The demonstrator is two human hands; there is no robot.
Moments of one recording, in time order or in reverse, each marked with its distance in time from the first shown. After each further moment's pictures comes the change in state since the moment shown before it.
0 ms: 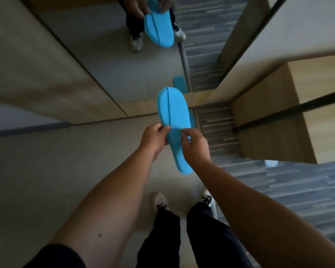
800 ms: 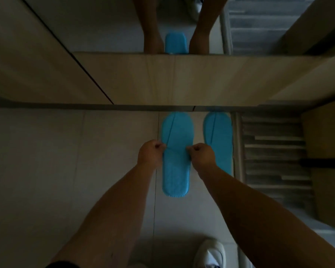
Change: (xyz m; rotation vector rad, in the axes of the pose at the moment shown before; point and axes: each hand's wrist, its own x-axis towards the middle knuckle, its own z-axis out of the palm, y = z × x) left_hand 0.363 -0.288 -0.023 0.429 0.244 0.013; right_hand 0.244 0.309 0.293 0.060 -0.202 0.345
